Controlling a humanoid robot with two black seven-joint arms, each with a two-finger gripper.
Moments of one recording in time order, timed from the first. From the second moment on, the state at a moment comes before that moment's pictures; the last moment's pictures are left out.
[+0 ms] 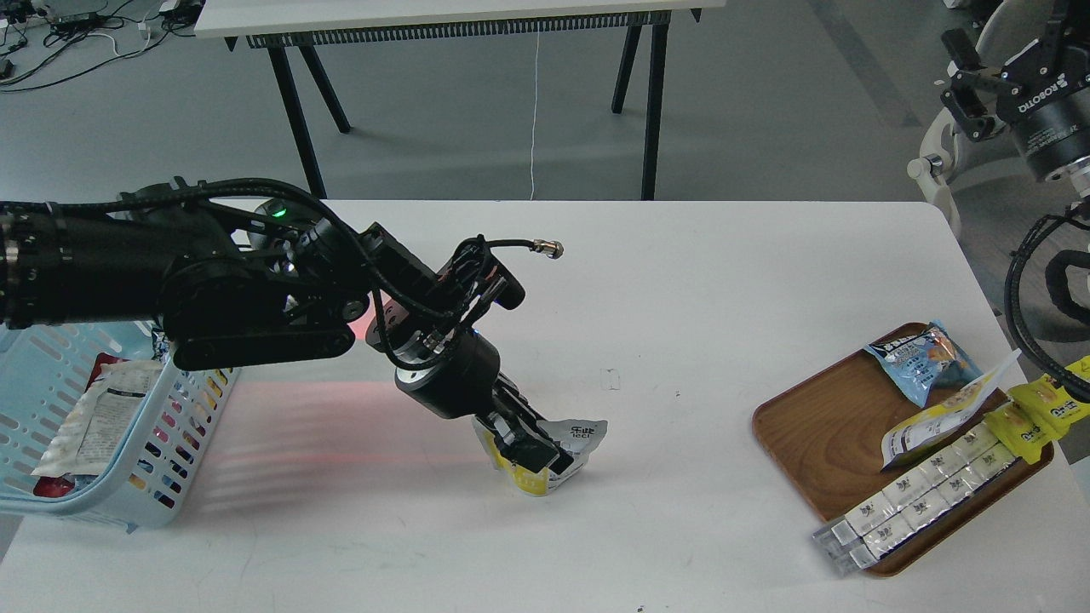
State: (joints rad) left arm -1.51 0.32 0.46 -1.32 1.30 -0.47 -0.49; right arm 0.71 -0.58 1.07 0.80 -0.57 0.49 0.49
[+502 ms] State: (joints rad) left arm -1.51 0.32 0.46 -1.32 1.36 -0.46 -0.49; right arm 0.71 -0.59 1.08 0.80 -0.56 0.49 0.49
